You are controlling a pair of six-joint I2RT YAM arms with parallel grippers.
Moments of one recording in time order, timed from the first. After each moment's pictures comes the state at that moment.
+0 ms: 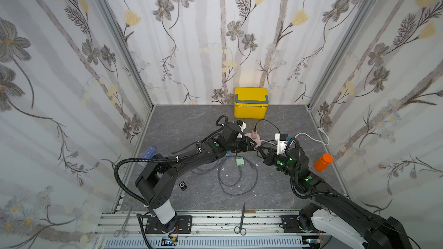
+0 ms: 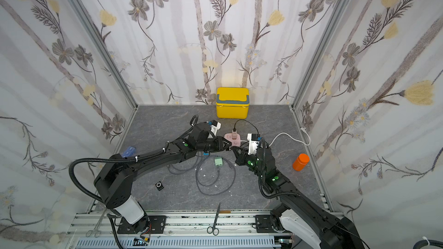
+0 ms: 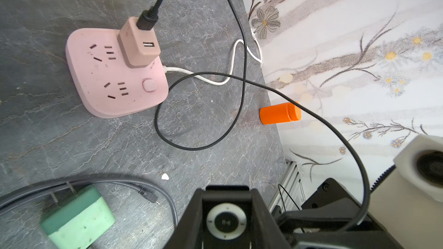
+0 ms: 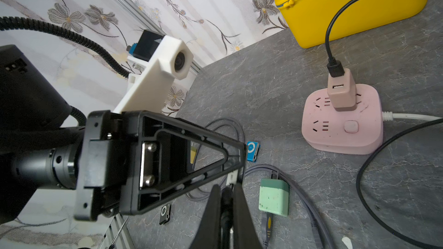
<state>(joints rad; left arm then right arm) -0.81 1.68 1.17 -0.01 0.33 -0.85 0.54 0.91 0.42 0.27 -0.21 0.70</state>
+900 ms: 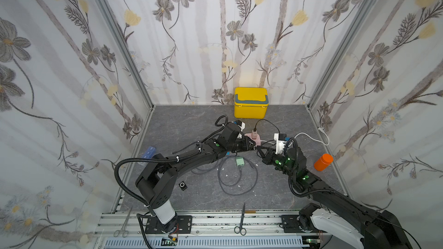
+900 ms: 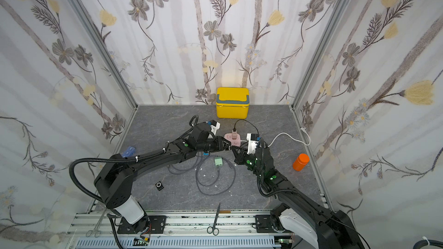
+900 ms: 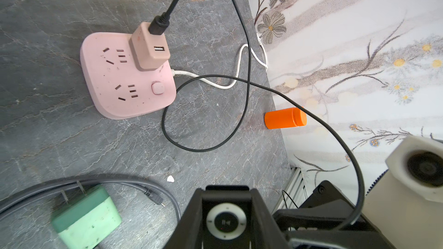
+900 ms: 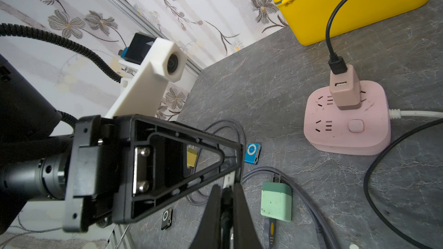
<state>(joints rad) -0.81 1.68 1.17 -0.02 0.29 -0.86 0.54 0.97 0.40 0.35 -0.21 0.74</state>
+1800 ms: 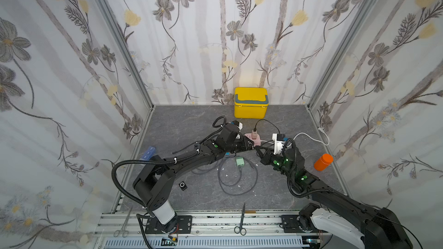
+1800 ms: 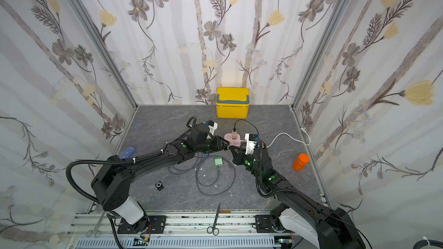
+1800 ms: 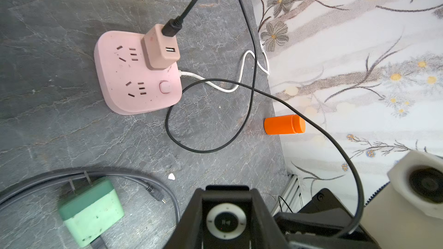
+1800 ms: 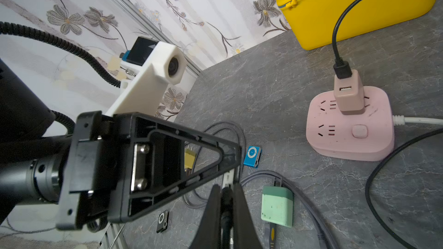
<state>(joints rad) -0.81 1.65 1.14 -0.01 0.27 -0.92 0.59 0.99 0.42 0.36 -0.15 0.70</state>
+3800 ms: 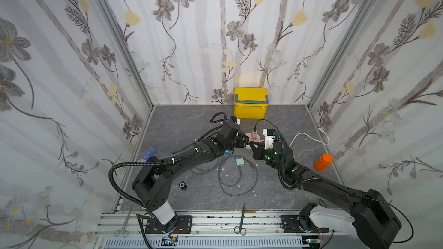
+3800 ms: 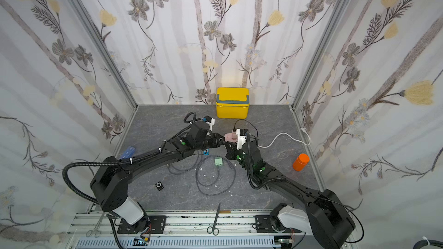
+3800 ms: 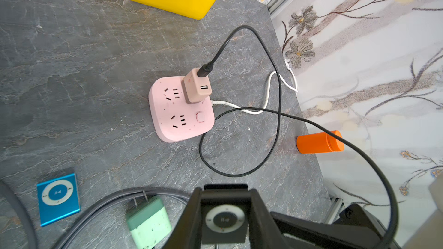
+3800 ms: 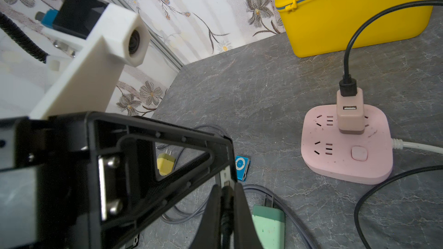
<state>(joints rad) -0.82 1.64 1.20 -0.11 0.11 -0.76 0.67 1.19 0.55 0.34 -0.03 0.62</state>
